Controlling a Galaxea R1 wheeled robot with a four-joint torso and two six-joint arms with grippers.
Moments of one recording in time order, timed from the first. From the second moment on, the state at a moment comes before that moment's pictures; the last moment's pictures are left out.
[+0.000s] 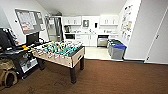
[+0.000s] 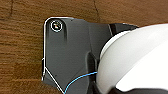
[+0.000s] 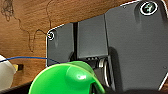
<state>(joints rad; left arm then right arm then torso) 1.49 2.86 -2.56 0.83 -0.11 -0.82 -1.51 3.00 -2.61 -0.71 0.12 0.83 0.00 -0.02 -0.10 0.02</state>
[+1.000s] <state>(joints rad) 1.49 2.86 -2.56 0.83 -0.11 -0.82 -1.51 2.99 -2.61 -0.71 0.12 0.83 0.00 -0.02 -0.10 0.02</state>
